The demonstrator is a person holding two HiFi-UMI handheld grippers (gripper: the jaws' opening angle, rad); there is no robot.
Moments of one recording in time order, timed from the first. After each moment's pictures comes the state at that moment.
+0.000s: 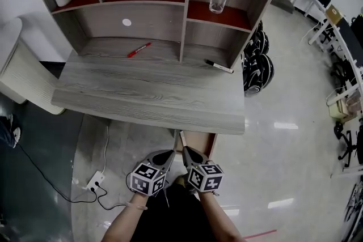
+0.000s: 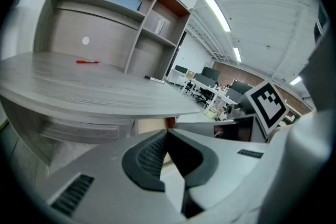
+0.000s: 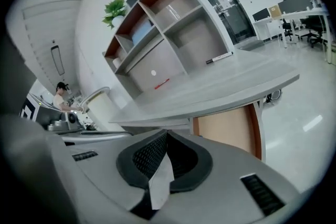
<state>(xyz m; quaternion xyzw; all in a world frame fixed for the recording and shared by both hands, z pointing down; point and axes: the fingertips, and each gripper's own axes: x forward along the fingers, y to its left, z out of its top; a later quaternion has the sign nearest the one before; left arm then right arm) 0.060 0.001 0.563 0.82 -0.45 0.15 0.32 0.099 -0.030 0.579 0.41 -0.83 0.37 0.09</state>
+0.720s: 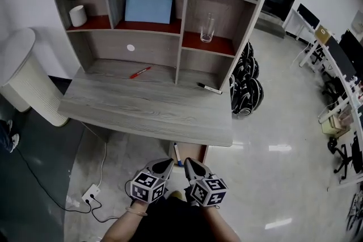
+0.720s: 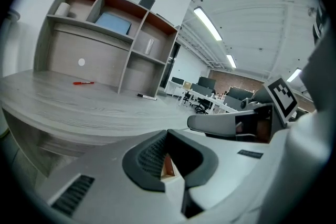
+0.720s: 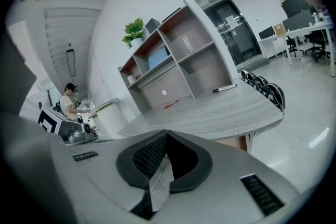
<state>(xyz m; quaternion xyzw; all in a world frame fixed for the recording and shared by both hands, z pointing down) 0.080 0.014 0.495 0.84 -0.46 0.10 0.26 0.133 -0.005 0.478 0.42 -0.86 0.30 0.03</state>
